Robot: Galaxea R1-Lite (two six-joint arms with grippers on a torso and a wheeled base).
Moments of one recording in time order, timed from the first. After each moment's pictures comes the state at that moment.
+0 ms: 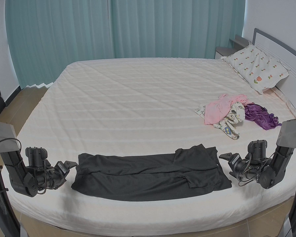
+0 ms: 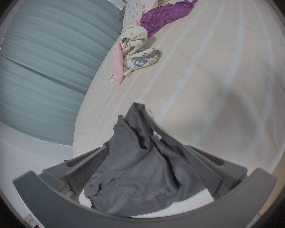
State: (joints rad) left arm 0.10 2.15 -0.37 -1.08 -0.24 -0.80; right arm 0.12 2.24 -0.49 -1.11 0.10 0.98
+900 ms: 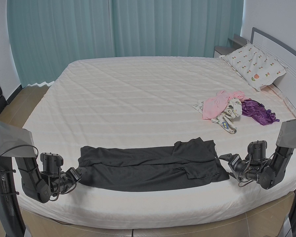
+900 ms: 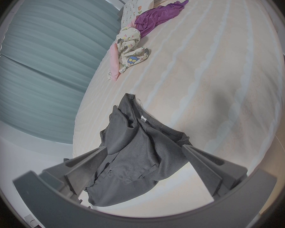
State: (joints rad) left arm -0.04 2.26 -0.37 -1.16 -0.03 -0.76; right arm 0.12 2.24 -0.48 -1.11 0.10 0.98
